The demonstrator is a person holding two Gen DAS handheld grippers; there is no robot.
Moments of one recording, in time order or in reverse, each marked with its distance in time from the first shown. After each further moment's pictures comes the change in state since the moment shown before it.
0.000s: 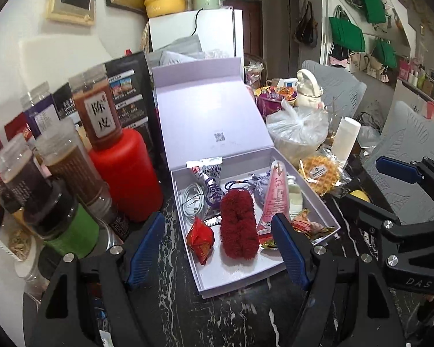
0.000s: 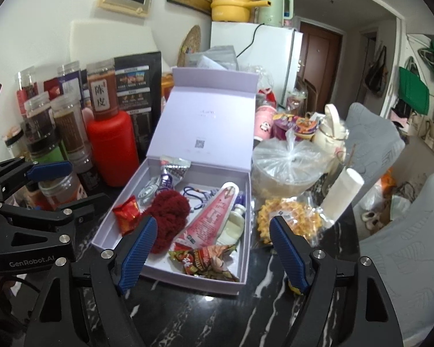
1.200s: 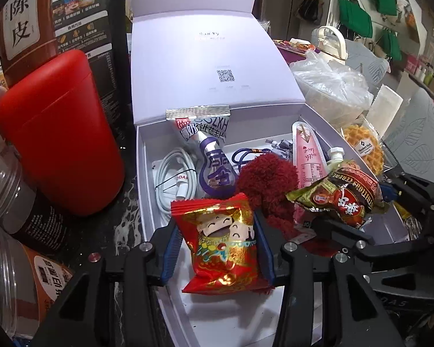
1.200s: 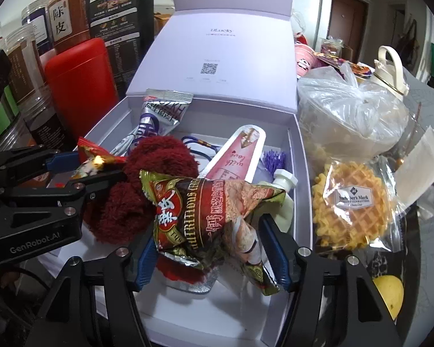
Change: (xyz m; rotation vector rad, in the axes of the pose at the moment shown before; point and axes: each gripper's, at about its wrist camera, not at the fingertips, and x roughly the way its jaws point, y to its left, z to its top) left arm 0.147 0.022 -0.022 -0.045 0.144 -0.090; right arm 0.157 -0.003 -0.033 -0.011 0.211 0.108
